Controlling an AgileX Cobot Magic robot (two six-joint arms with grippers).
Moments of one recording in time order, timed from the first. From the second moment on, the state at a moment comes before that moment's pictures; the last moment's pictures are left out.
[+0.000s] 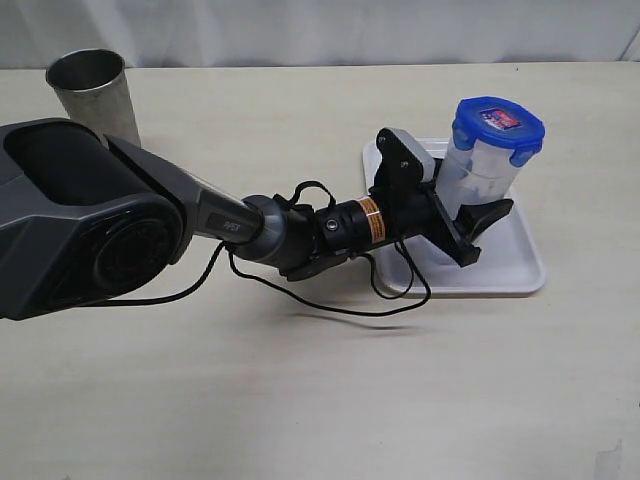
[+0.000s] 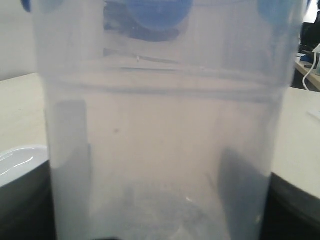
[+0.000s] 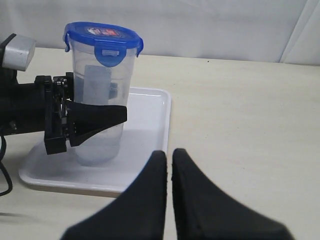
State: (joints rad) left arm -0.79 2.58 -1.54 0.49 -0.98 -0.37; right arm 0.06 0.01 0.00 -0.08 0.34 0.00
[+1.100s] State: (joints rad) left arm -0.75 2.54 -1.55 0.73 -0.86 -0.40; right arm 0.06 0.01 0.00 -0.08 0.34 0.00
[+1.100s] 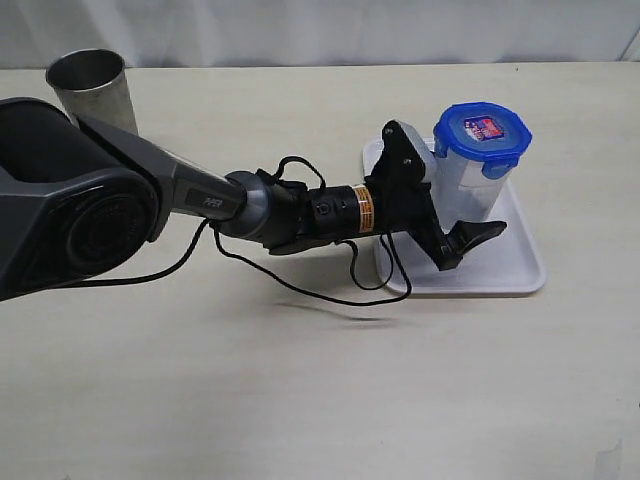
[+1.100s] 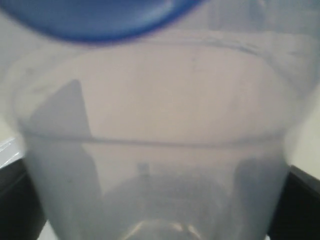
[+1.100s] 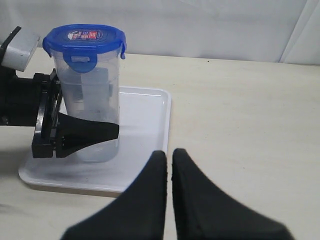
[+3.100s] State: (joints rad) left arm -0.54 2.33 -1.55 1.74 -0.78 -1.42; right arm 0.06 0.01 0.00 -0.08 0.34 0.00
